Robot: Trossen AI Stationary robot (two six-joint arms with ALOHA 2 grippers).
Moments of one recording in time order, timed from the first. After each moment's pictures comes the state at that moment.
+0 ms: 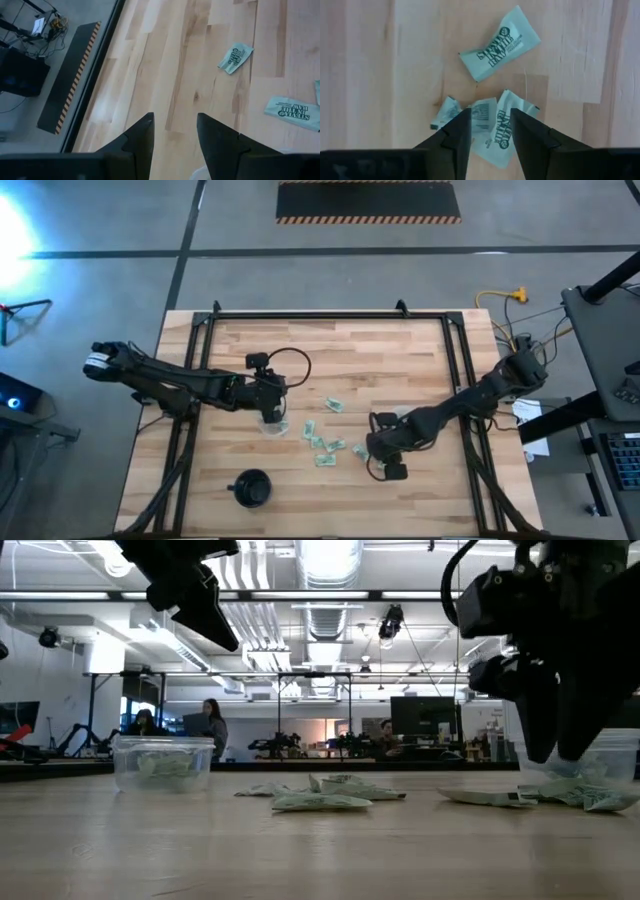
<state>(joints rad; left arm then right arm) -0.20 1.26 0.97 -0.61 -0.63 -0.09 0.42 1.64 0.93 -0.55 0.00 0.40</state>
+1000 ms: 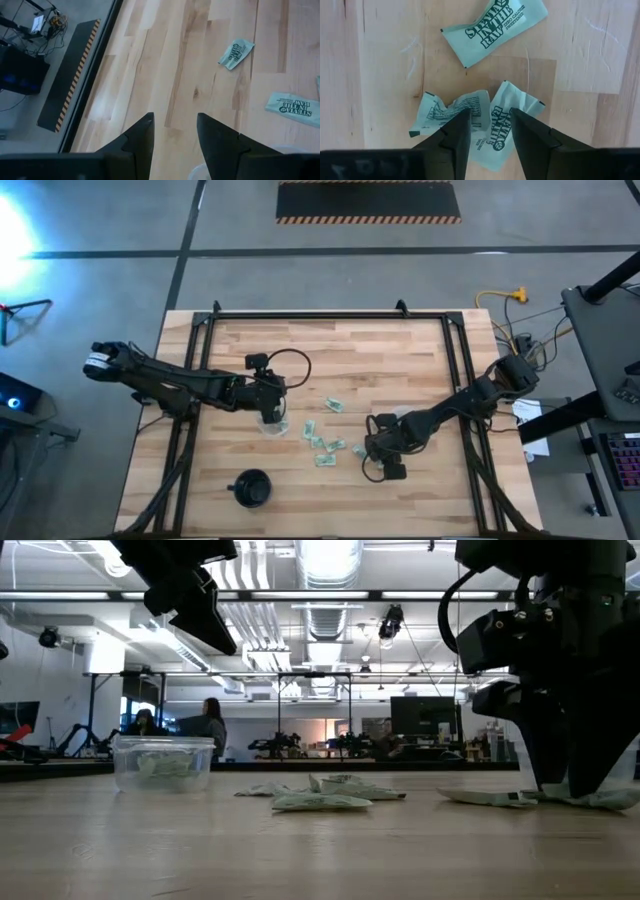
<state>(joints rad) -0.20 1.26 0.96 -0.61 -0.63 -0.10 0.41 1.71 0.93 -0.56 -0.01 0.39</state>
